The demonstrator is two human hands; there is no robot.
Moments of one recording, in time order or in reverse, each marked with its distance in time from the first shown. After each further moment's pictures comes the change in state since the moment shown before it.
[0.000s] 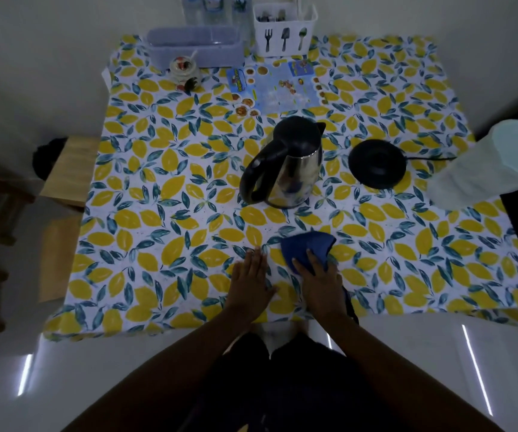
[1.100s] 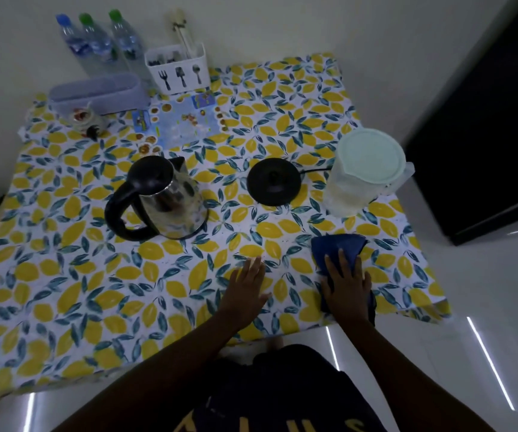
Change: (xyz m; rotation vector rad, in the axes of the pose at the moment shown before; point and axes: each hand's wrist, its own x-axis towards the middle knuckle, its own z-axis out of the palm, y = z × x) left_hand 0.080 0.228 0.001 0.088 -0.080 0.187; right_hand -0.034 0.290 -0.021 0.206 0.269 0.253
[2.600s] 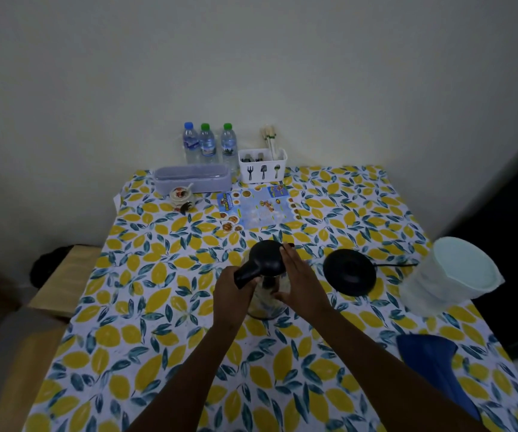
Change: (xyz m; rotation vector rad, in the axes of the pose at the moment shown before) left_hand -0.027 -0.206 -0.176 -0.825 0.839 -0.185; right_hand 0.136 -0.330 -0.058 0.175 0.061 -0.559
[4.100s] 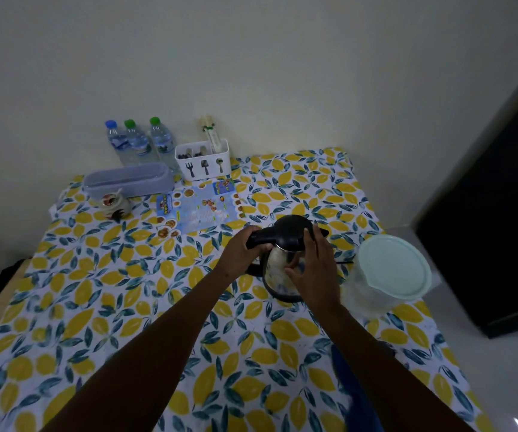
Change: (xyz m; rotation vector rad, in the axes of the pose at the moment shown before) left_hand 0.104 0.112 0.194 0.050 -0.430 0.183; right_hand -0.026 0.191 -0.087 0.042 0.327 0.308
